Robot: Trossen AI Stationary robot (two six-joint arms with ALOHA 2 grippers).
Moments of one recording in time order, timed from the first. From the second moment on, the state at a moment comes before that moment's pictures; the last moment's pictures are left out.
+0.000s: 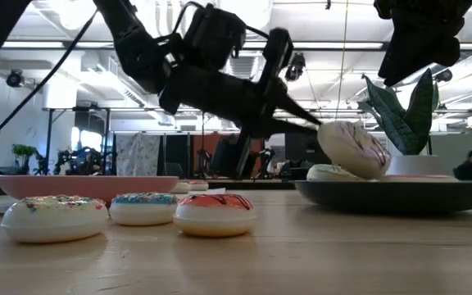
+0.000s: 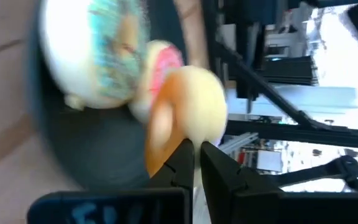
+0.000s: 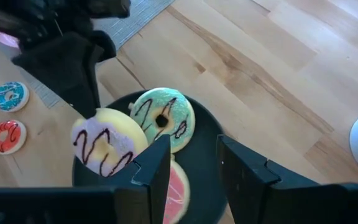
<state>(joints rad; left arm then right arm) -0.02 1.99 1.06 0.62 0.29 -1.38 0.40 1.14 0.93 -0.91 0.53 1.07</state>
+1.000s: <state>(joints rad) -0.01 1.83 1.25 -0.07 -0.02 -0.85 0.40 1.14 0.93 -0.94 0.53 1.09</state>
